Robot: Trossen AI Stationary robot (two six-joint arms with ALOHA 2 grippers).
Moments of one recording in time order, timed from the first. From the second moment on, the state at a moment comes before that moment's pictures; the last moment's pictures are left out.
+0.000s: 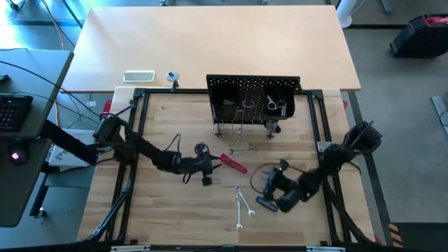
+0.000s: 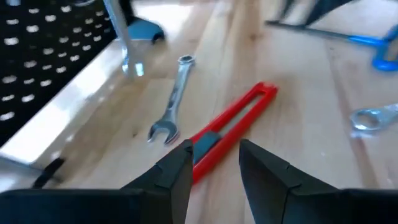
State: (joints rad) left arm -0.26 1.78 0.58 0.72 -0.51 -0.09; right arm 0.69 1.67 0.63 -0.06 0.94 0.86
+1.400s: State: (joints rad) left arm -0.09 1.78 0.57 0.70 -0.18 -0.04; right arm 0.18 1.75 0.52 0.48 0.26 0.47
